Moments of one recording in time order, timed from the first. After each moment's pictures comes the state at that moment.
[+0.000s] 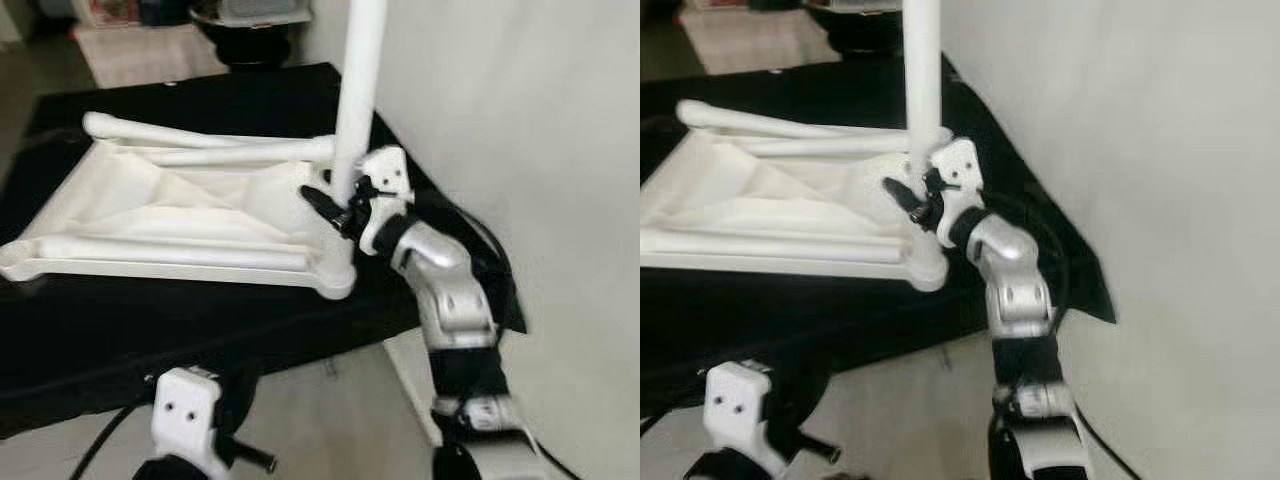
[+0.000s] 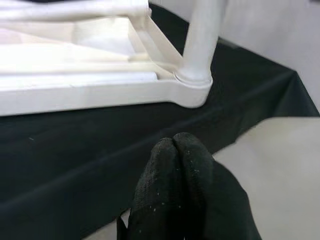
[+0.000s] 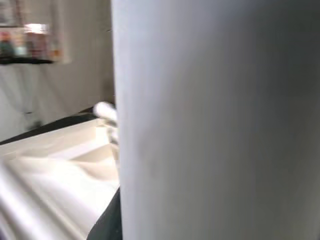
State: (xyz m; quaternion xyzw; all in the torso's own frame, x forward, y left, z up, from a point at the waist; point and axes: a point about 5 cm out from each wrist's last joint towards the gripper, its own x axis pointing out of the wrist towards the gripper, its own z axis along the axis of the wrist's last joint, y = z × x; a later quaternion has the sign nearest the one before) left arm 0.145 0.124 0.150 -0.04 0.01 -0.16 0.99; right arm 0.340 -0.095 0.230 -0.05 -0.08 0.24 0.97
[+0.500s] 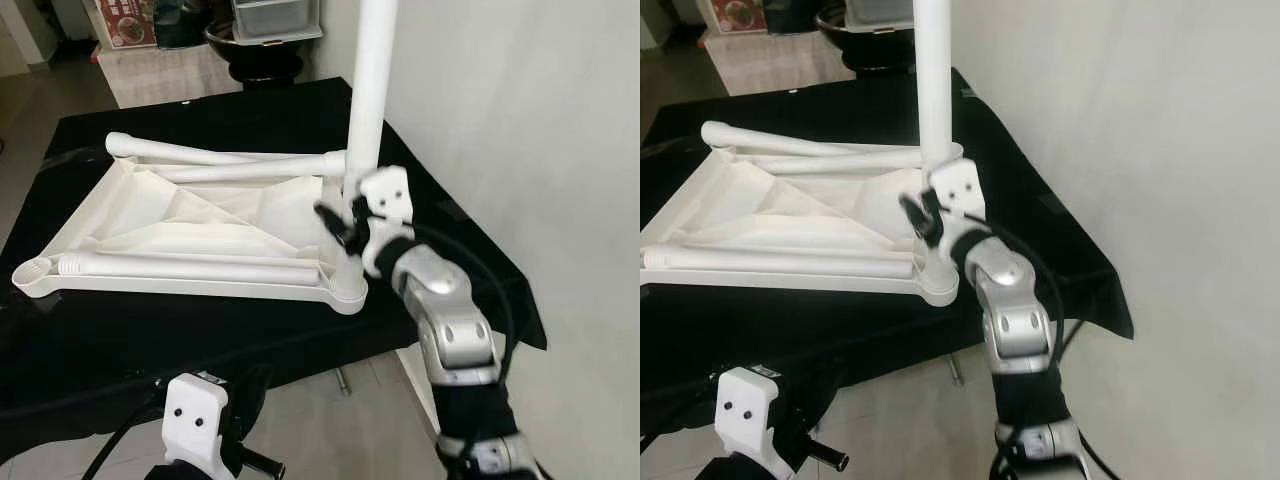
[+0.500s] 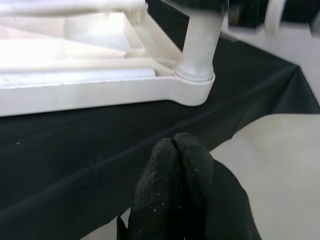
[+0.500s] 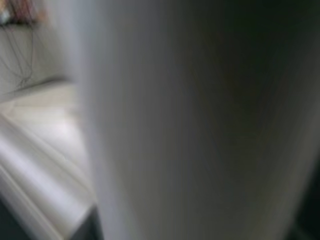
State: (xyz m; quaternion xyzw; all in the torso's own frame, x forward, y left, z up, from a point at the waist) left arm 0.145 0.124 0.149 -0.04 0.01 -0.16 0.99; right arm 0.328 -0.091 0.200 -0.05 0.01 0.27 0.96
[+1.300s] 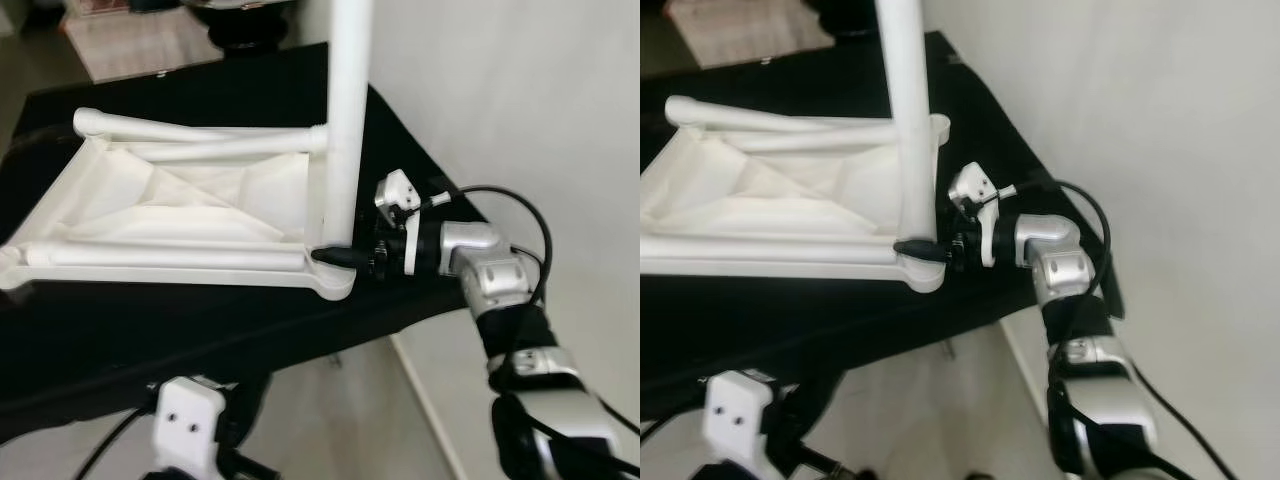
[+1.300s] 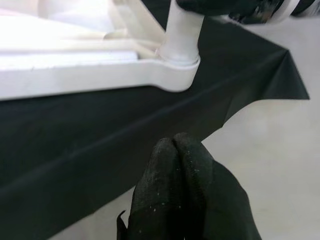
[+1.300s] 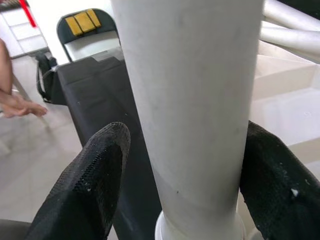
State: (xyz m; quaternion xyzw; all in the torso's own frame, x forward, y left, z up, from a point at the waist) left arm 0.133 0.122 0.156 -0.05 0.01 -0.17 0.98; right arm 0.360 -0.121 0.217 -0.08 0.02 0.61 0.78
